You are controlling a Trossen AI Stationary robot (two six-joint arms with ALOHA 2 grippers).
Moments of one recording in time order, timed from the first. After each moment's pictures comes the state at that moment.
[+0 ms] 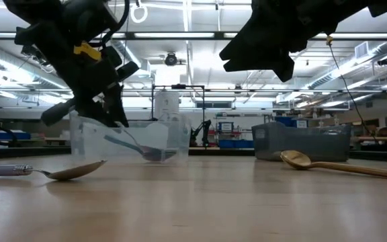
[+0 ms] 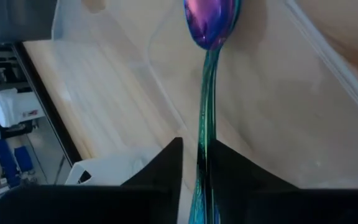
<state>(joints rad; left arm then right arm) -0.10 1.34 0.58 -0.17 -0.48 0.90 0.40 1.55 0.80 0.22 0.50 0.57</state>
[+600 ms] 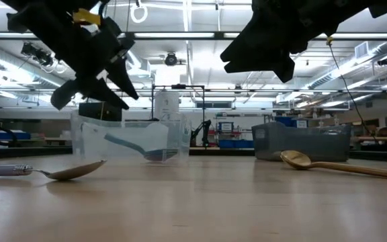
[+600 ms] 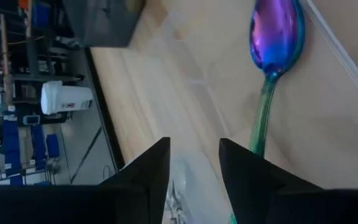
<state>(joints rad) -0.15 1.22 0.58 -0.11 -0.56 0.84 0.40 1.55 0.80 0.22 0.50 0.57</state>
